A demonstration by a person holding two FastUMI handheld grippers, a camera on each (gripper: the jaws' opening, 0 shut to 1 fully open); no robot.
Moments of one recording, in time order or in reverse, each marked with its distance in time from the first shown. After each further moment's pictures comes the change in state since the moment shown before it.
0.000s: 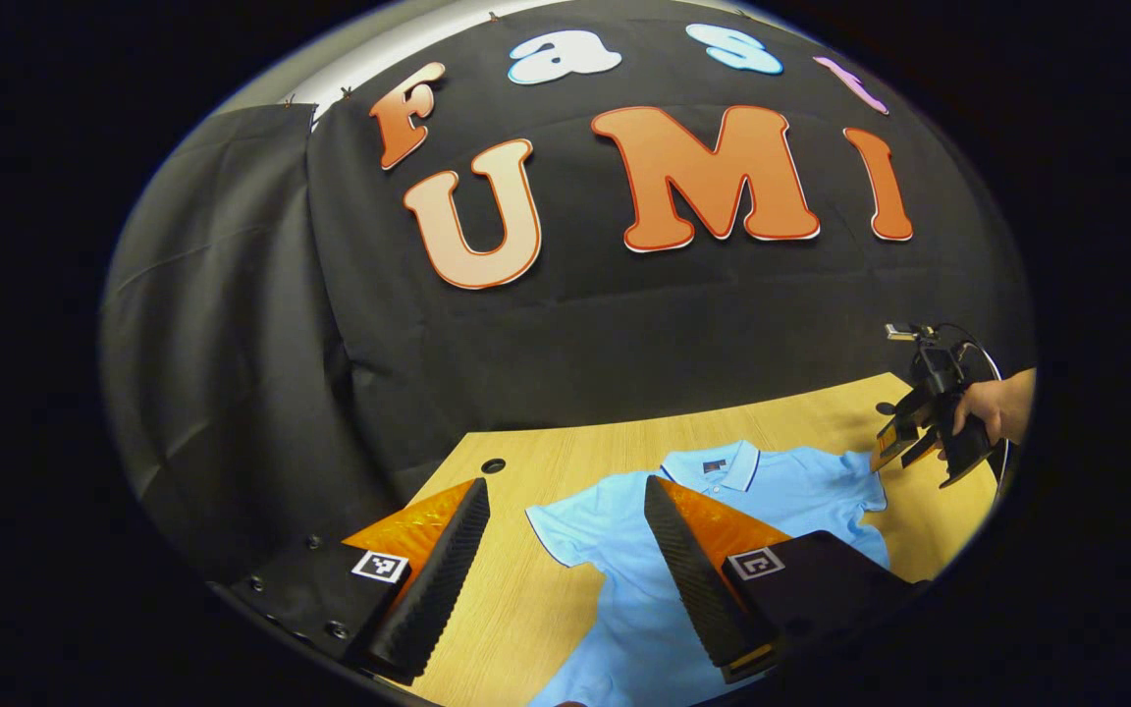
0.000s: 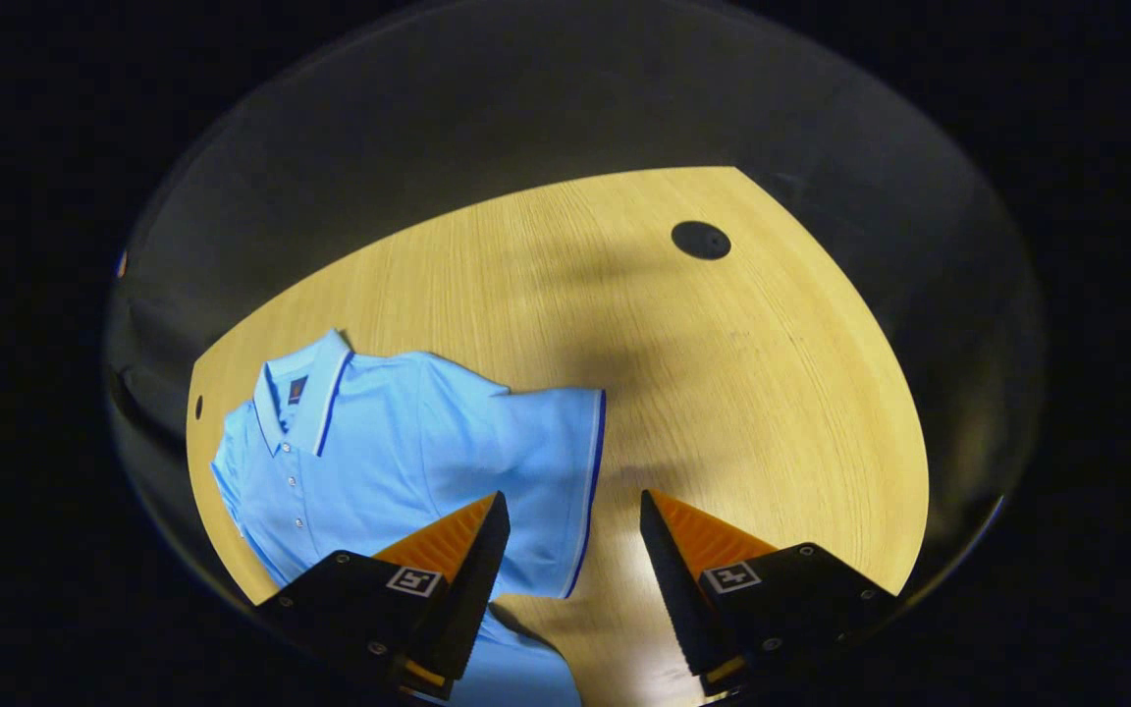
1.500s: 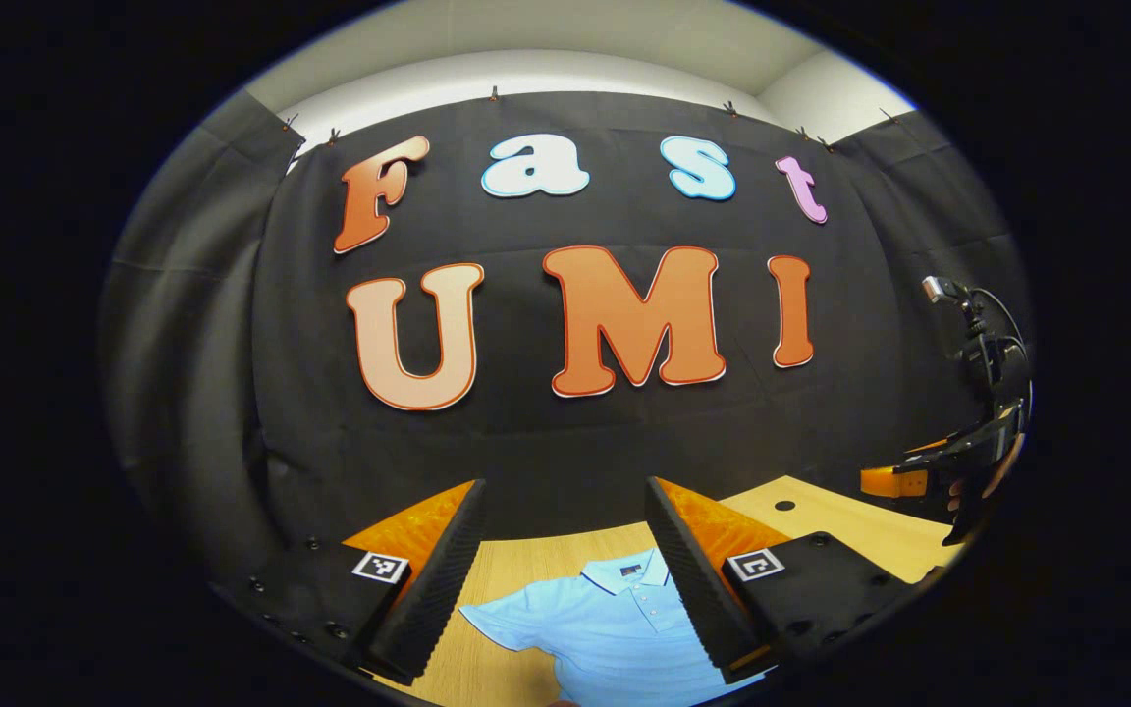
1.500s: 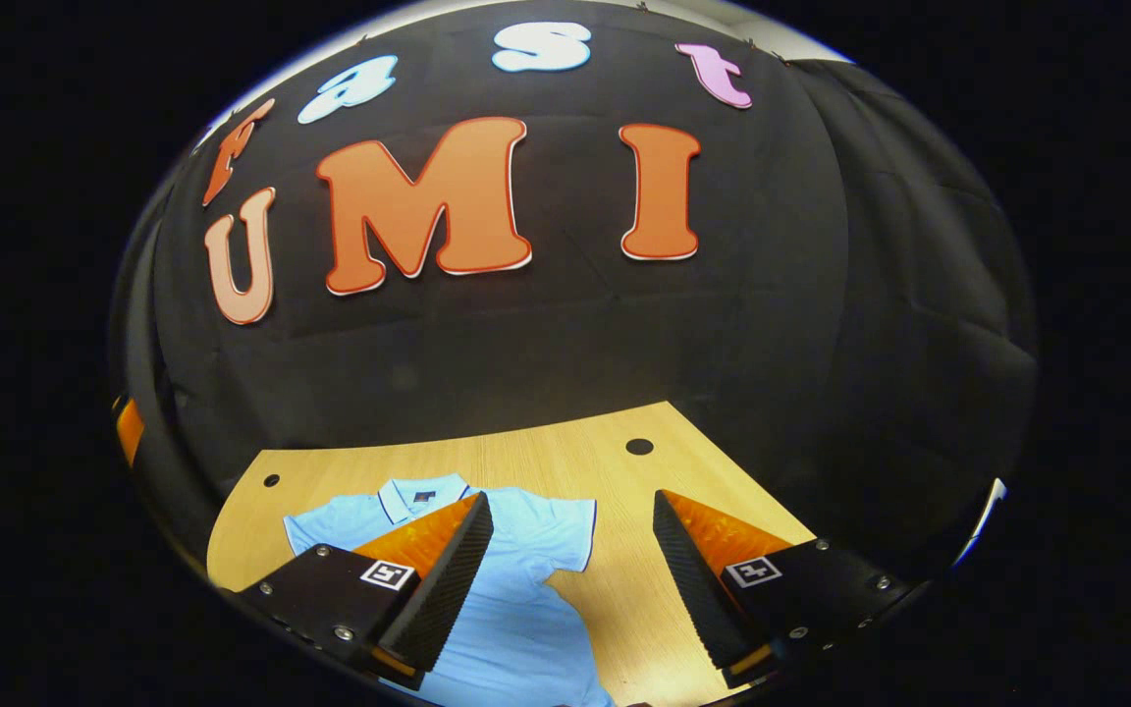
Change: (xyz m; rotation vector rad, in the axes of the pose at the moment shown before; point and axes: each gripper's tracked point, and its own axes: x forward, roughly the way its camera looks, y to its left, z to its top) left arm -0.041 0.012 0.102 -0.064 -0.407 -0.316; right arm -0.290 0.011 -0.047 -0.007 -0.802 -0.038
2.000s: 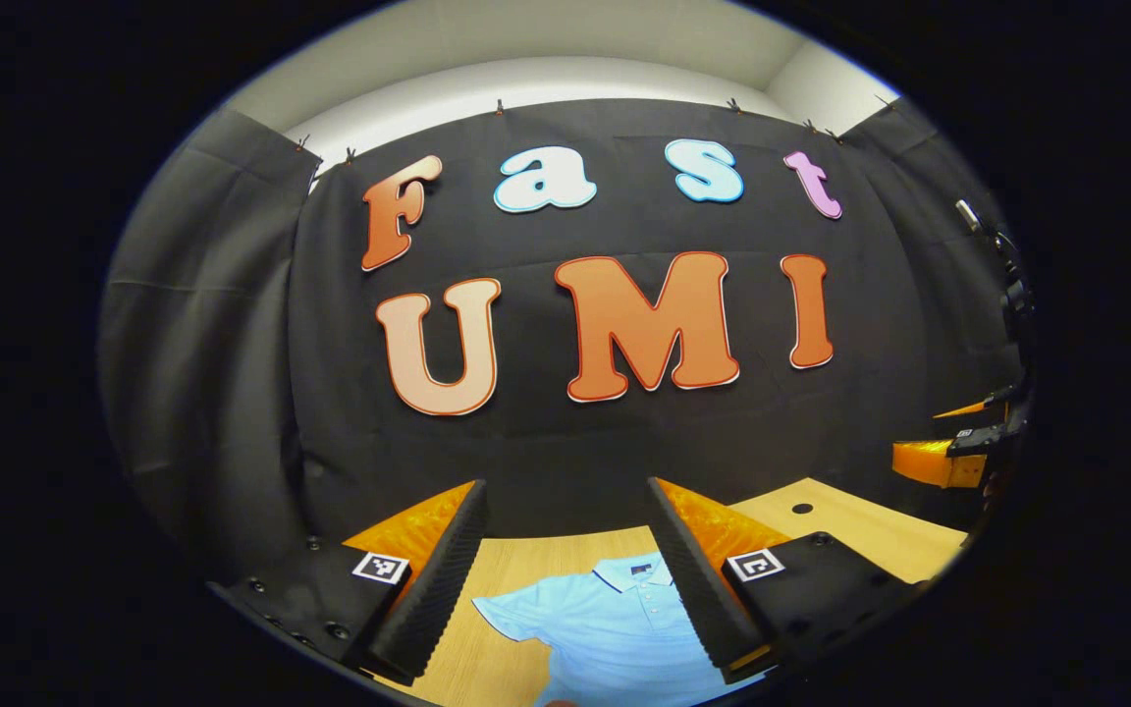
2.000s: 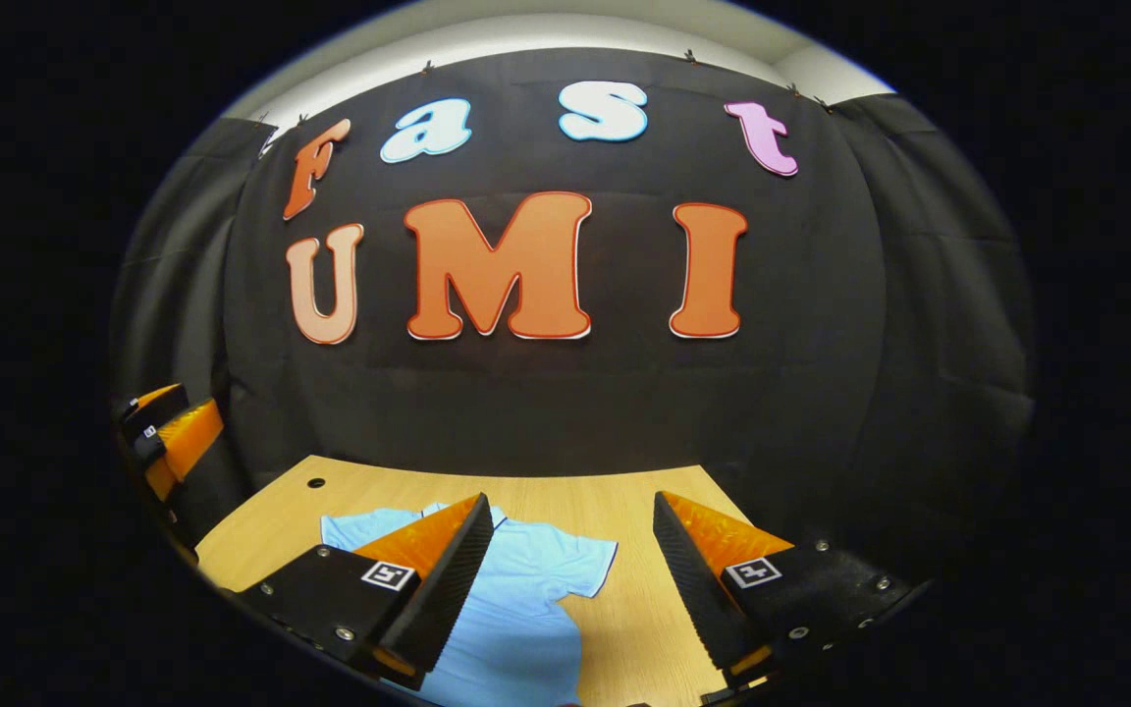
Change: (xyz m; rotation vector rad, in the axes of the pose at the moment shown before) left arm -0.029 -0.022 0.009 0.008 0.000 0.100; right arm -0.071 0.008 0.037 -0.101 -0.207 0.123
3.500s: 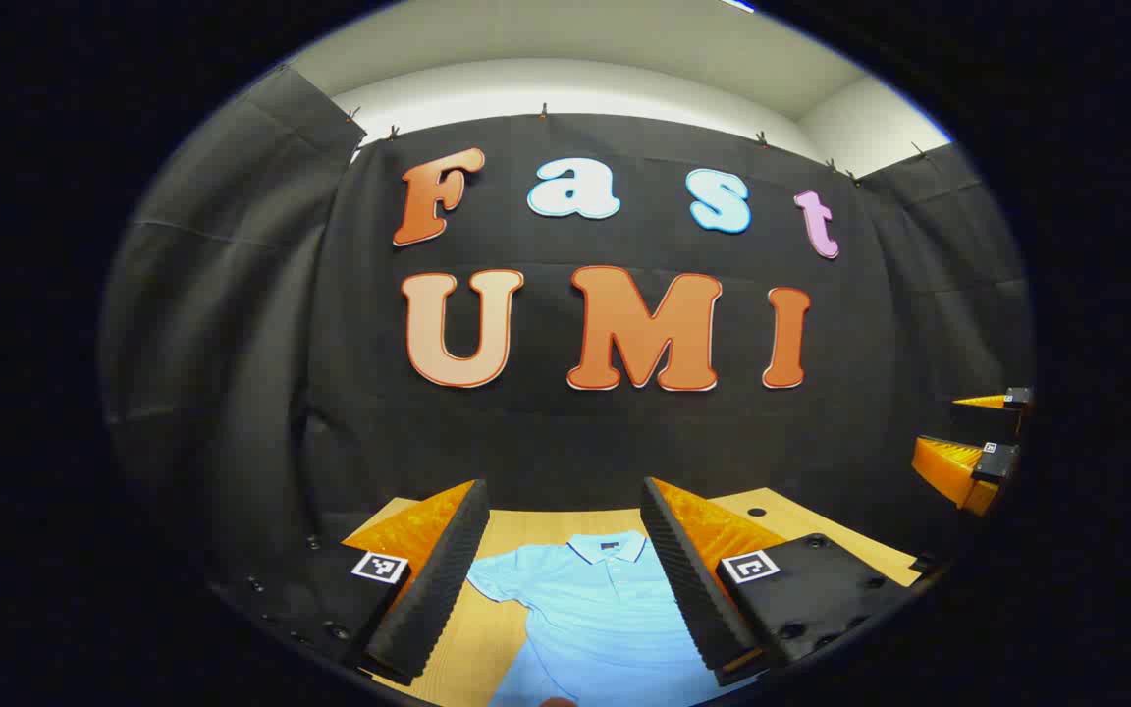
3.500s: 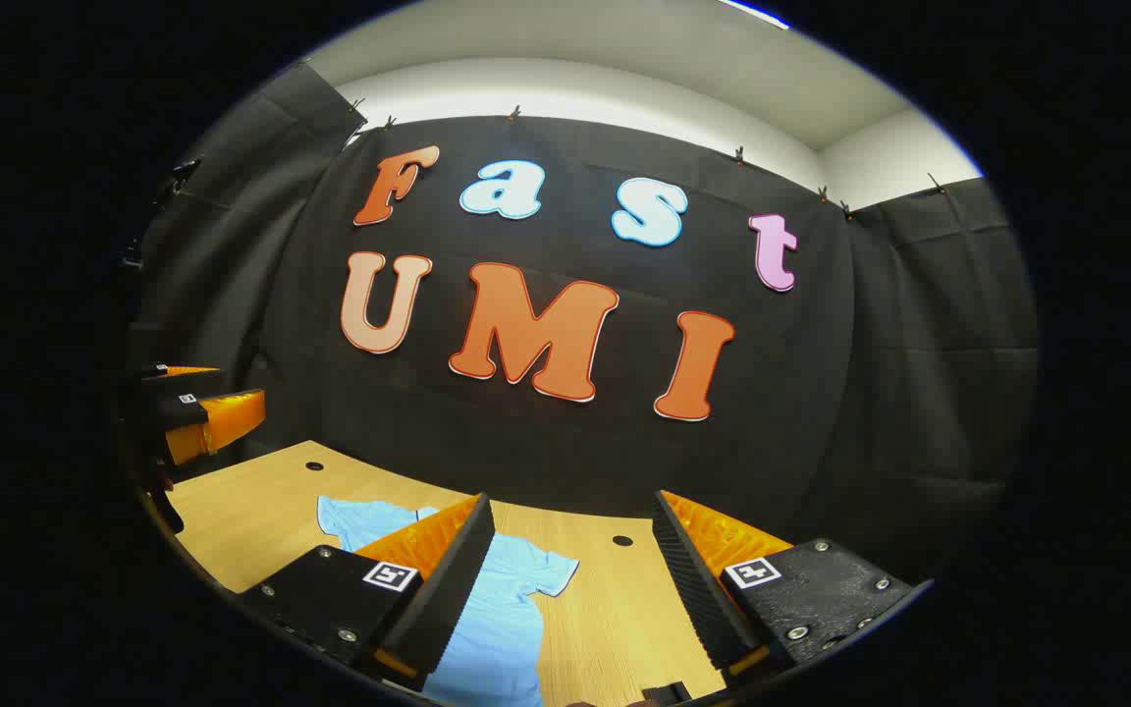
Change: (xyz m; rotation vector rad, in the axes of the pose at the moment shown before) left arm -0.100 0.024 -0.007 -0.125 0.005 -0.007; right arm -0.153 0.037 0.035 -0.214 -0.241 0.032
